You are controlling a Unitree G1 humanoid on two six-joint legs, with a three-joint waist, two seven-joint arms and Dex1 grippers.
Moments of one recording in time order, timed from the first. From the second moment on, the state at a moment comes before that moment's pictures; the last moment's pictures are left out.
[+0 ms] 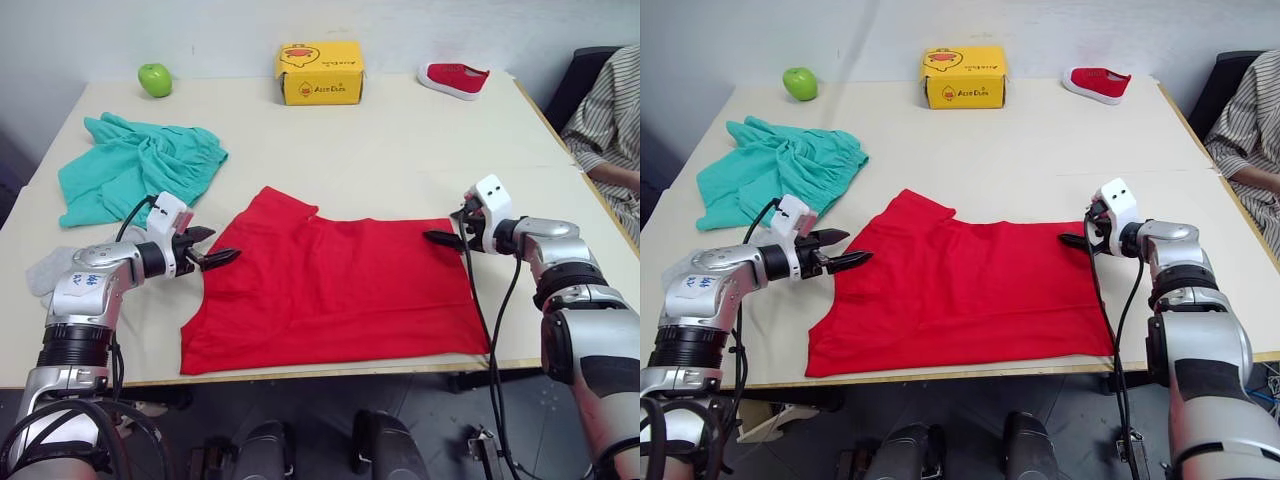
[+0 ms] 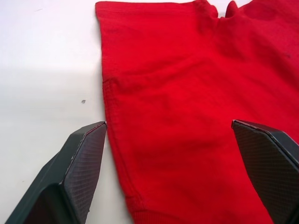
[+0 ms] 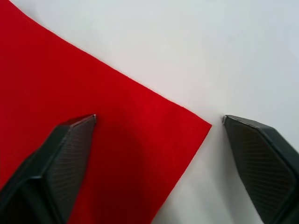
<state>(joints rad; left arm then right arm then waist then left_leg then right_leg) -0.58 0.72 0.07 0.32 -0.32 0.55 -0.83 -1.08 -0.61 -0.02 1.27 0.01 0.07 0.94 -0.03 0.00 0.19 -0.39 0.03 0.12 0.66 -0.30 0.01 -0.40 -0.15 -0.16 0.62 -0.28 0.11</state>
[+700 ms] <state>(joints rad) -1.05 0.52 0.01 1.00 -0.15 0.35 -0.77 -1.03 -0.61 -0.06 1.23 0.02 0.05 1.05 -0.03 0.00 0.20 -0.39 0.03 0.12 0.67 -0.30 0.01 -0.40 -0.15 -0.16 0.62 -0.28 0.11</state>
